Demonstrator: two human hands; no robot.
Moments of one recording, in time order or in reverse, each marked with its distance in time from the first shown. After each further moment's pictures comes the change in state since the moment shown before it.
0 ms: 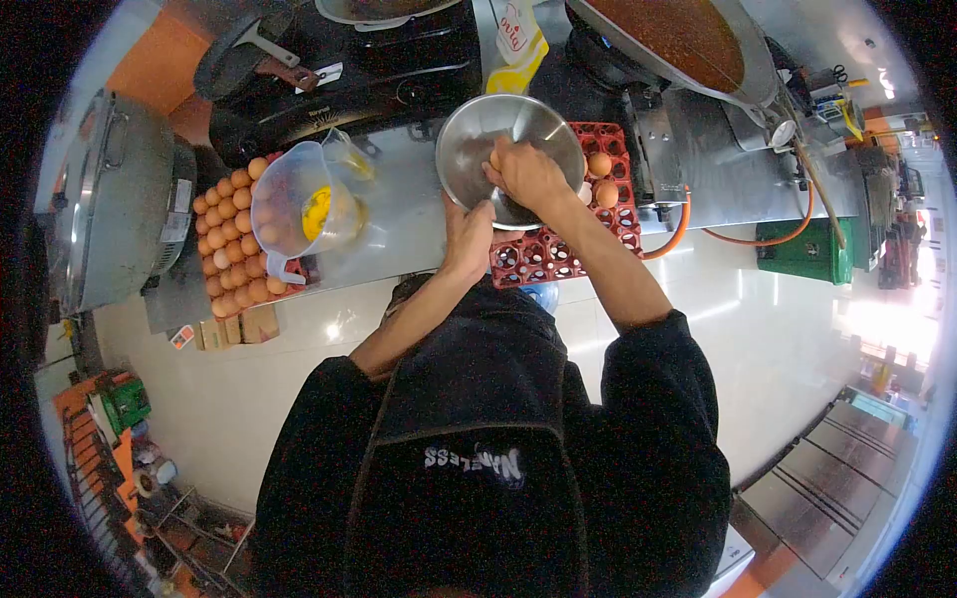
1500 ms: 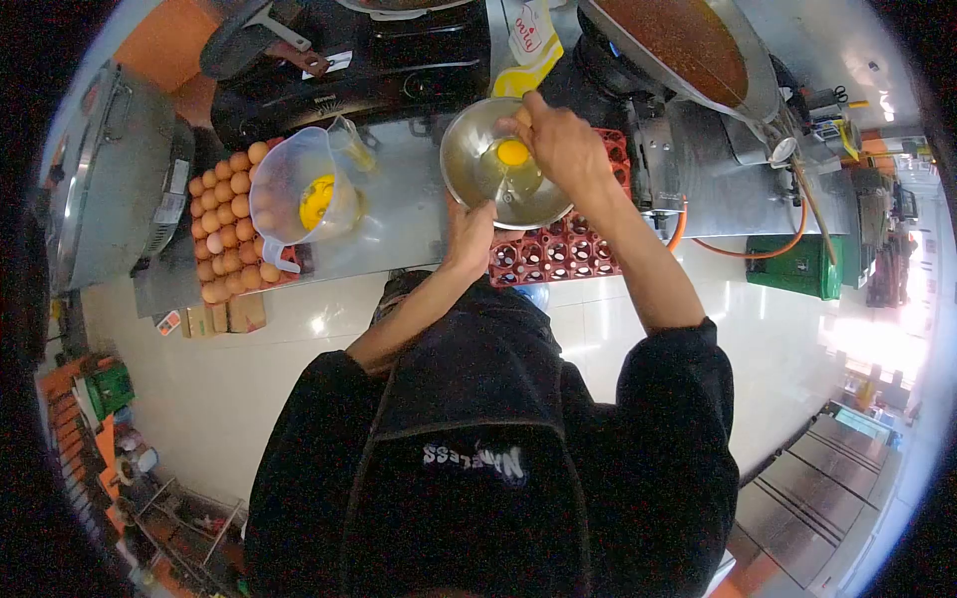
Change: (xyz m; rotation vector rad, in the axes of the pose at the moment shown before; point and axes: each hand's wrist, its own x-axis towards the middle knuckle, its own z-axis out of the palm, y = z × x) left_hand 0.017 -0.027 -0.012 -0.069 -0.005 -0.013; right_hand 0.014 -0.024 -0.084 -0.139 0.034 0.134
